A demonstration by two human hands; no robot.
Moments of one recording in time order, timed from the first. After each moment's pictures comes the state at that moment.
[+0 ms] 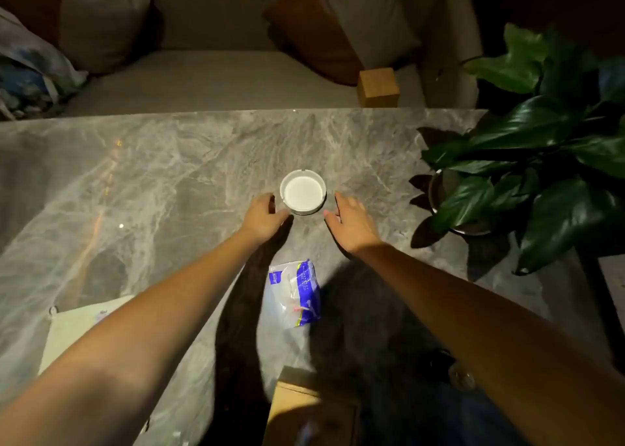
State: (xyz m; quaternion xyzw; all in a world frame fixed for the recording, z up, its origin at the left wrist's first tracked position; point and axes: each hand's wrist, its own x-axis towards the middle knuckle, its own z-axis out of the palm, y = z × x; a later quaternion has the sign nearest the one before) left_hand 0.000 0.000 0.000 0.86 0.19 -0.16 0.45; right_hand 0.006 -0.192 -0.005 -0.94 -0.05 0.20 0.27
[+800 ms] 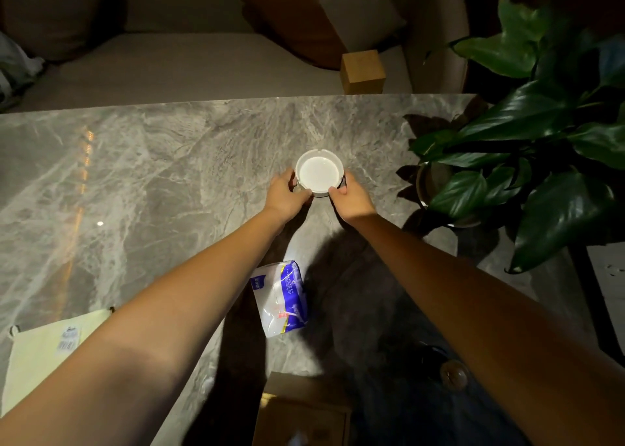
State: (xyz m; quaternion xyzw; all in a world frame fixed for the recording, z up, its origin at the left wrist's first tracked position) left_hand 0.047 -0.059 -0.016 0.81 0.18 -0.19 0.53; right_hand 0.055 -0.208 -0.019 -0.88 0.12 0.22 0.41
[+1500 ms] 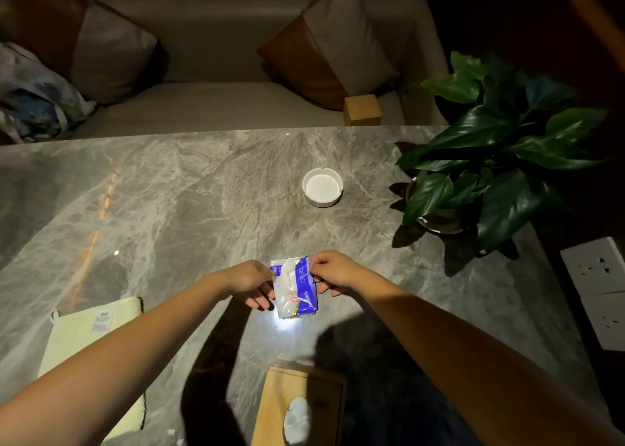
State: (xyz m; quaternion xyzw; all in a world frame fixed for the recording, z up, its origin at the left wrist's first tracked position) left_hand -0.088 -0.002 0.049 0.74 0.18 -0.50 0.40; right_hand -0.061 -0.199 0.002 -0.78 0.05 0.46 0.42
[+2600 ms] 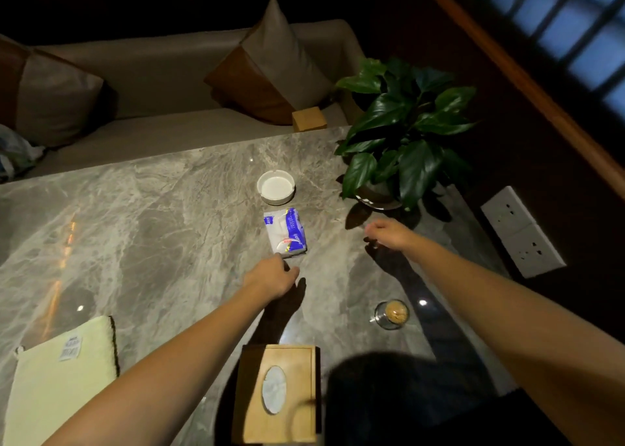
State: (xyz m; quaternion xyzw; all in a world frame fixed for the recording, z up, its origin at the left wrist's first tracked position) left_hand -0.122 -0.109 0.061 0.93 0.05 -0.30 0.20; right_hand -0.075 -0.364 0.057 -0.85 0.17 0.28 0.42
